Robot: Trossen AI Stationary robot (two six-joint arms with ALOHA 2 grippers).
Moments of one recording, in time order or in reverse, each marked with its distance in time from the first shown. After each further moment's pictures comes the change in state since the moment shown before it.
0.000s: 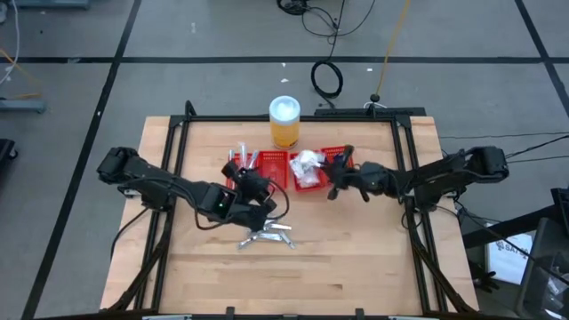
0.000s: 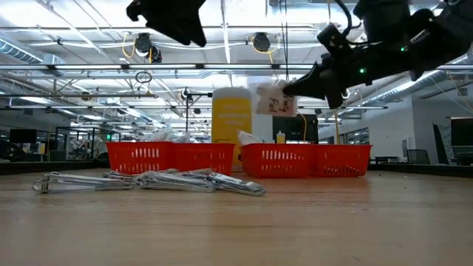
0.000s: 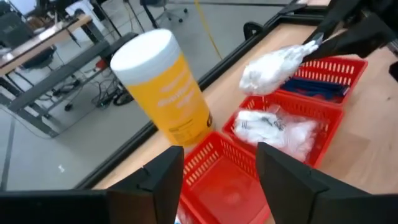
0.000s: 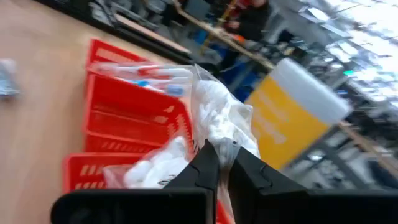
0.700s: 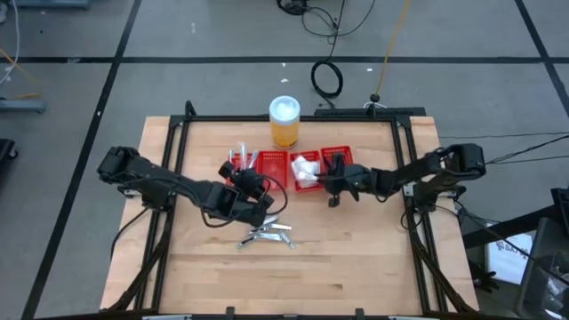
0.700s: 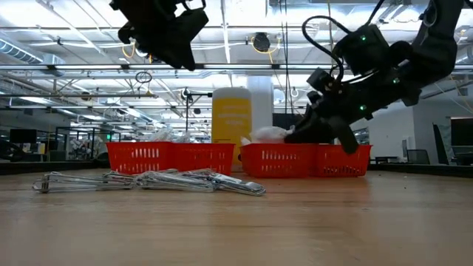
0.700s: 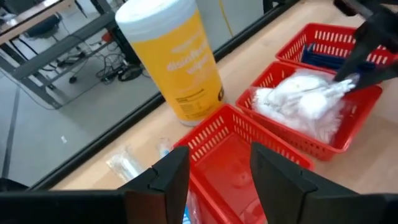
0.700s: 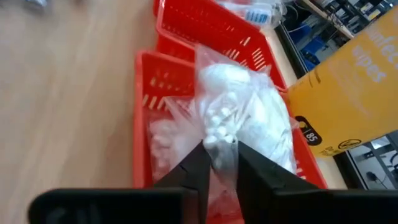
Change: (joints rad) left arm 0.049 0.000 -0.098 -0.016 0.041 -0.141; right arm -0.066 0.214 0.000 -0.066 -0.203 0.003
